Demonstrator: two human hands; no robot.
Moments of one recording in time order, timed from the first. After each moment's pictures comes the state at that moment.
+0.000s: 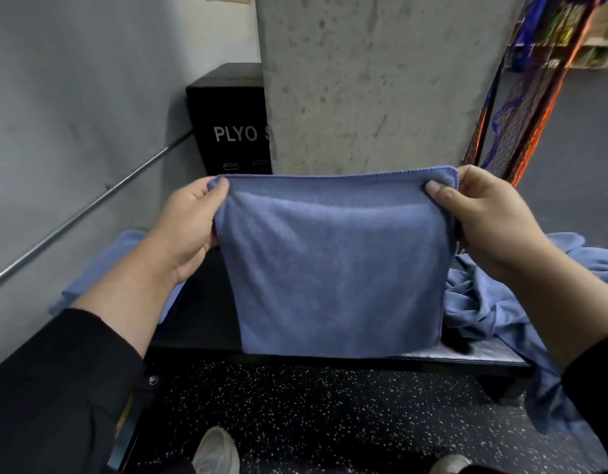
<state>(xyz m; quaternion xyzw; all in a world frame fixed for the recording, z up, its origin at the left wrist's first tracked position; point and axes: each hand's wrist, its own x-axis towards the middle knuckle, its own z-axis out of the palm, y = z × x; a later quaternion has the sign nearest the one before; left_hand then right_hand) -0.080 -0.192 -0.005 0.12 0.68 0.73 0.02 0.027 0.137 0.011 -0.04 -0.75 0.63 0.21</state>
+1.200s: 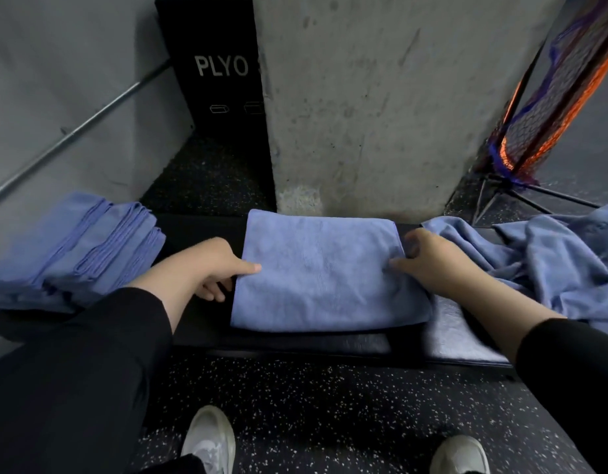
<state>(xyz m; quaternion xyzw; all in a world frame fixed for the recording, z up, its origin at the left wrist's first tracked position) -0.164 -0.177 -0.154 -0.05 0.92 0.21 0.33 -0.069 0.159 -0.173 -0.17 -0.96 0.21 -0.05</state>
